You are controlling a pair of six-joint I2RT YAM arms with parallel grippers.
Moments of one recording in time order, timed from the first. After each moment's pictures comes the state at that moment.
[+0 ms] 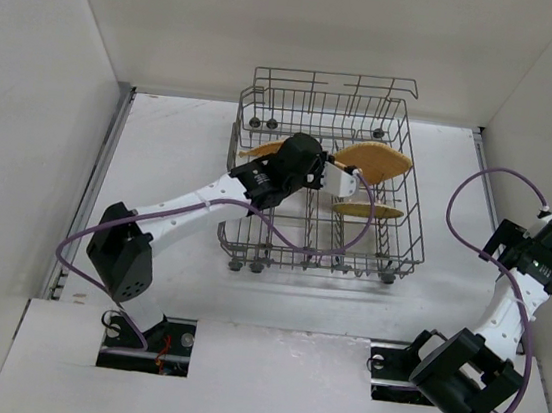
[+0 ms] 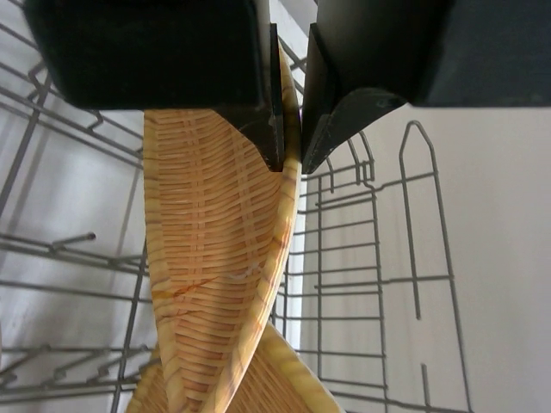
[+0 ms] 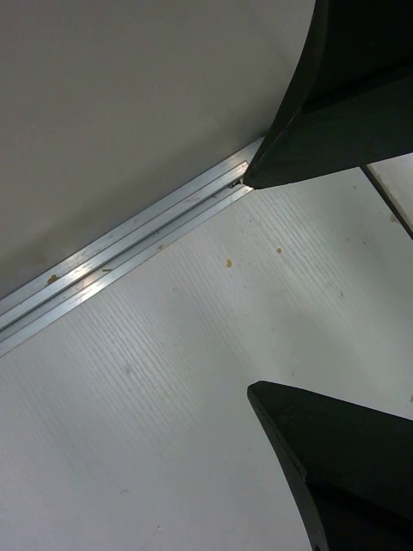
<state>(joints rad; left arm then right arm) -0.85 1.61 1.39 -0.28 -0.23 1.04 -0.71 1.02 0.81 -0.51 -0.03 -0.15</state>
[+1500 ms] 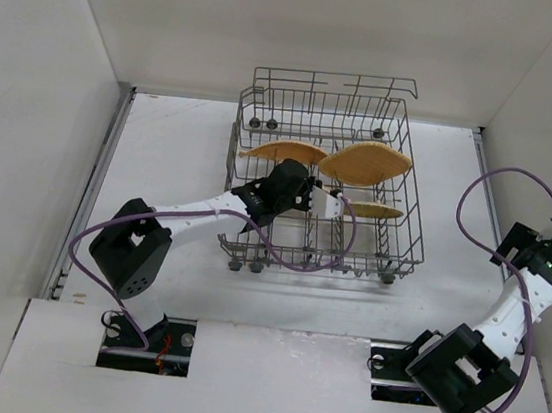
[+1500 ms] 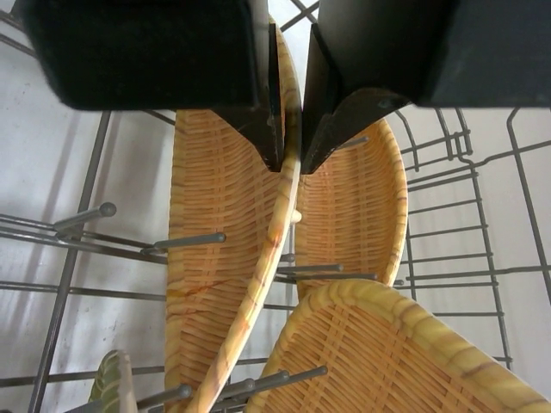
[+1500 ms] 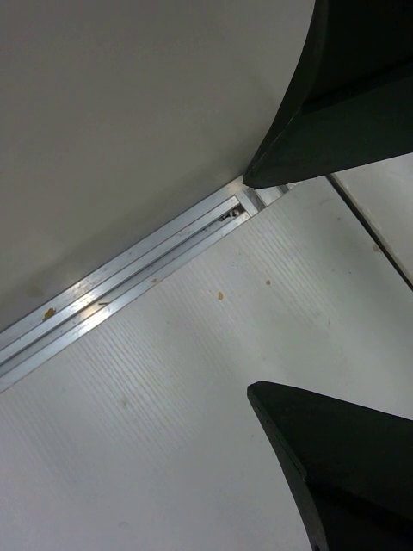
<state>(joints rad) -0.81 1.65 1.11 -0.02 -0.12 1.01 -0.80 1.03 0.88 -0.58 -0.05 -0.22</state>
